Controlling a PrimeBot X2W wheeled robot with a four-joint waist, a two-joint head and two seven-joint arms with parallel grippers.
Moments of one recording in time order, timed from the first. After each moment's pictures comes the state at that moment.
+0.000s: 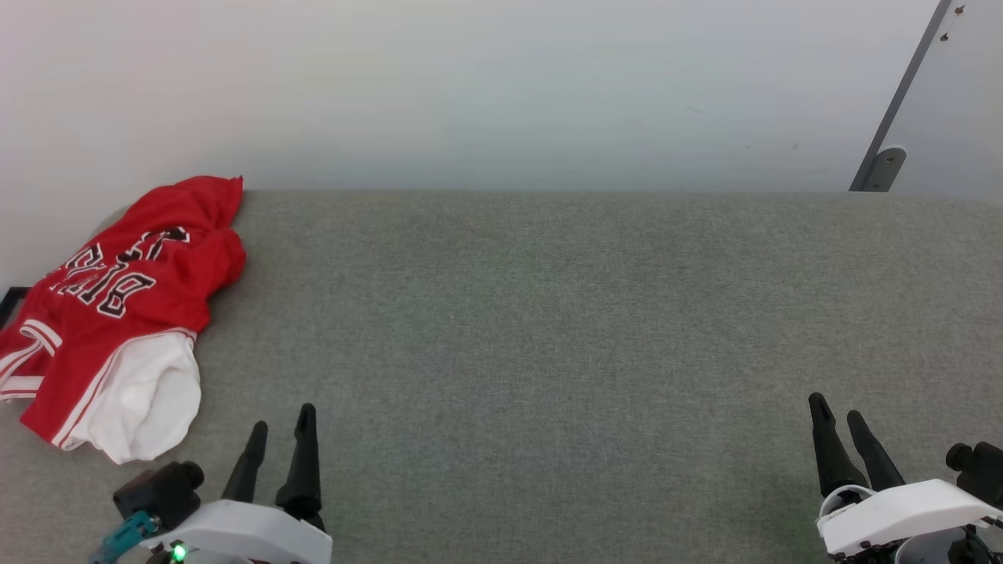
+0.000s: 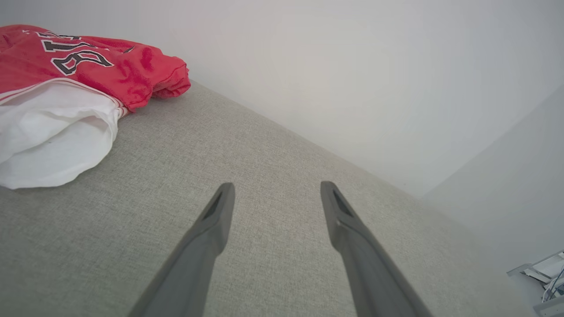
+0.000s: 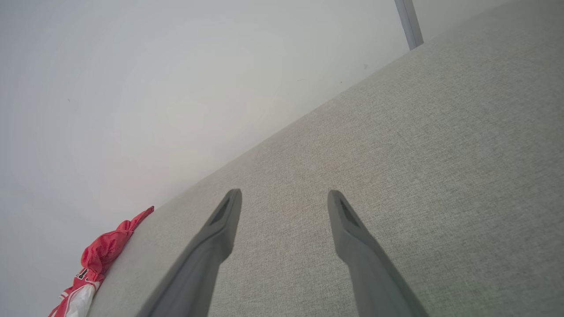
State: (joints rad) left arm -0.03 0.20 -0.09 0.17 -0.73 0.03 -0.12; right arm -0.10 -0.11 -0.01 0.31 0.74 0.13 -0.07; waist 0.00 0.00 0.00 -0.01
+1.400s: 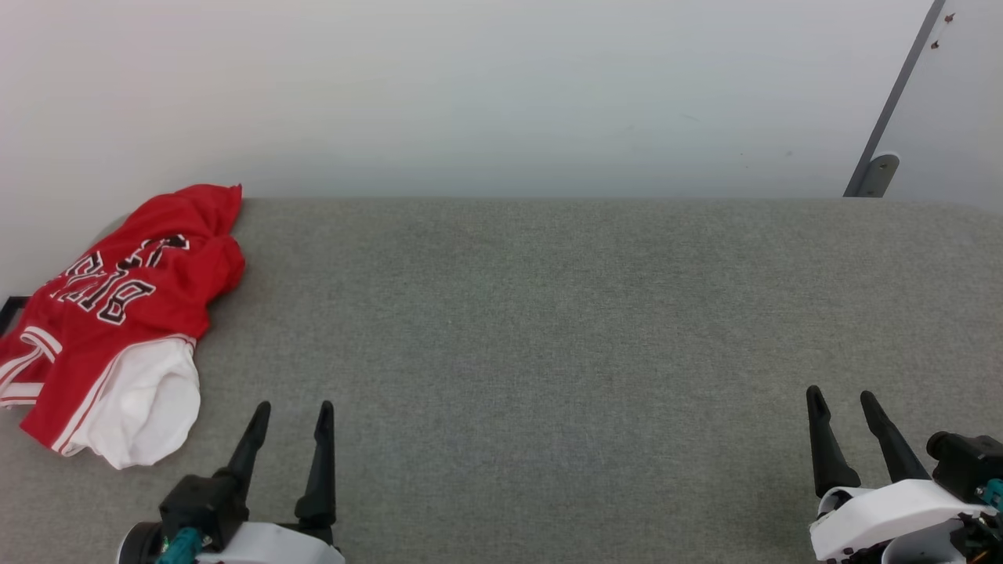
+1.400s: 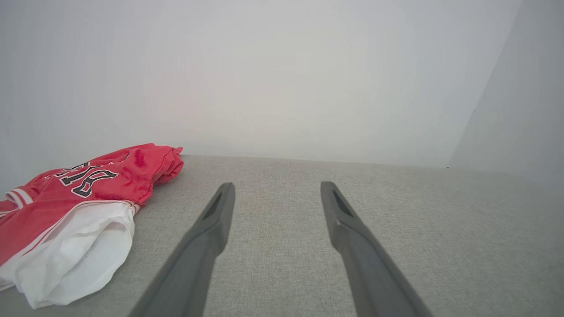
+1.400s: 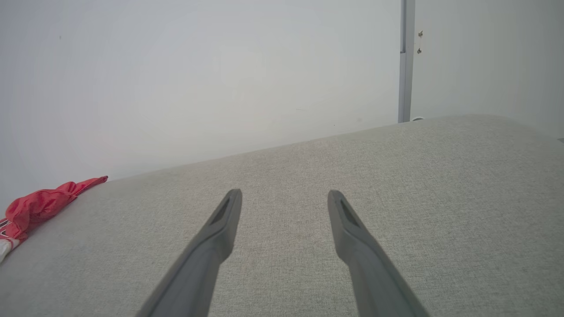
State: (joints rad) left arm 0.00 0.20 -0.09 0.11 -0.30 -0.01 -0.22; right arm -0.10 -0.10 -0.03 0.28 0.37 0.13 -0.15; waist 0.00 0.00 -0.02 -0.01
